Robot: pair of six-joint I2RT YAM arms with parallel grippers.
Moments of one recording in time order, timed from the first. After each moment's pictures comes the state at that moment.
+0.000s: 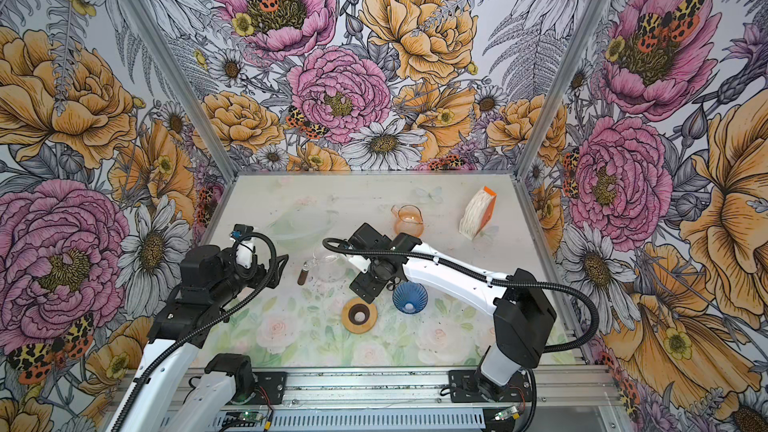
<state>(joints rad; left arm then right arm) -0.06 0.61 0.64 -0.53 0.20 0.02 0.90 1.63 1.31 -0.88 -0.04 -0.08</state>
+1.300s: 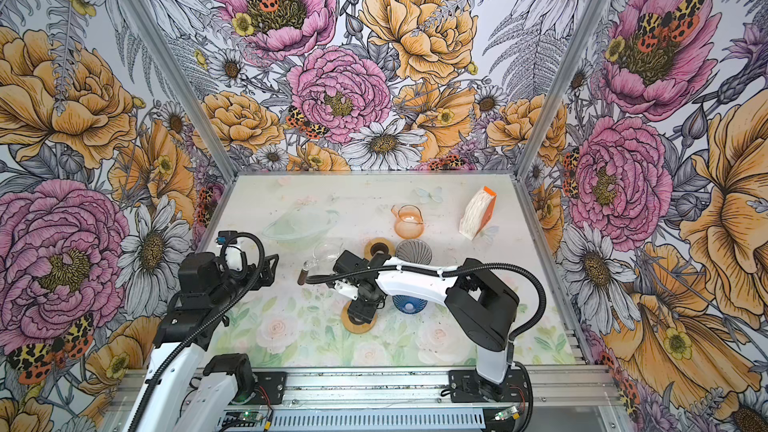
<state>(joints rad) 0.03 0.60 0.56 -0.48 0.21 -0.11 1.00 1.81 1.23 -0.77 -0.08 -0.20</state>
